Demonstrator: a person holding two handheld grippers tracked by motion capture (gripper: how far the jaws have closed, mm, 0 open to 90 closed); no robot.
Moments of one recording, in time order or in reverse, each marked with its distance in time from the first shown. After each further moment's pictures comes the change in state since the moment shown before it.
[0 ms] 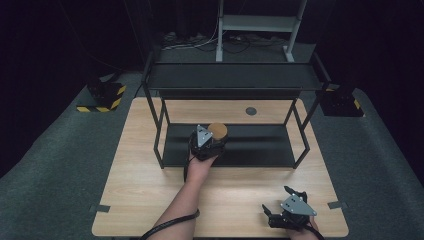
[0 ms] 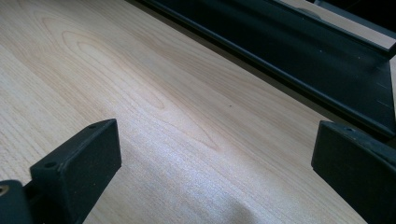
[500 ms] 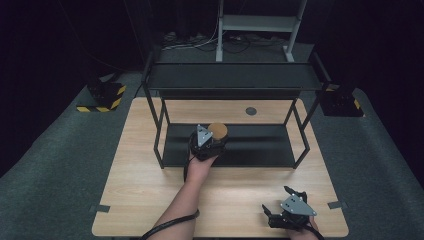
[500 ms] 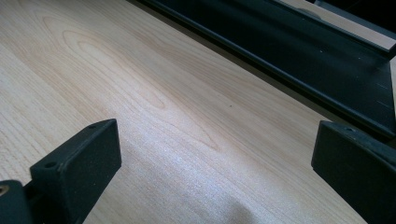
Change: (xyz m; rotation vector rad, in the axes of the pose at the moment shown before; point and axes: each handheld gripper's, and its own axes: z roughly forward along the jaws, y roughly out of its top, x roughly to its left) left arm 0.000 0.001 0.000 0.010 0.000 -0.005; right arm 0.000 0.000 0.000 -0.001 0.000 -0.002
